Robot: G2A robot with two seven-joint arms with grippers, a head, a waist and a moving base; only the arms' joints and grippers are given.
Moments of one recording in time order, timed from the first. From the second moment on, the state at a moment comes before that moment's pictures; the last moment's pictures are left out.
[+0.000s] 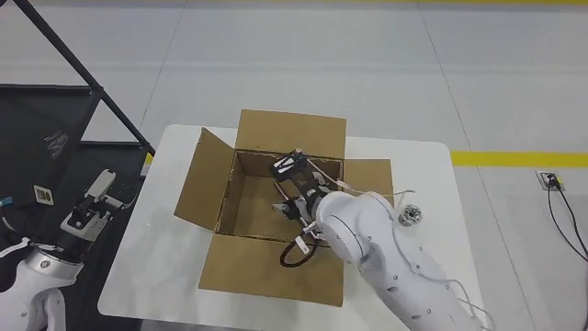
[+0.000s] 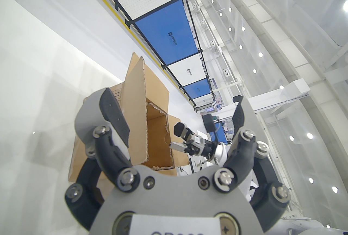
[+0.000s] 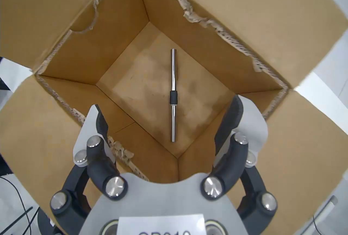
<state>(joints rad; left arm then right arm) 1.38 -1.22 -2.04 -1.84 -0.17 -0.16 -0.72 -0.63 -1.46 0.84 -1.51 -1.15 0.11 1.11</state>
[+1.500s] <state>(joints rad) 1.38 -1.22 -2.04 -1.84 -0.17 -0.16 -0.72 -0.26 -1.81 0.57 -0.38 -0.90 0.03 0.88</state>
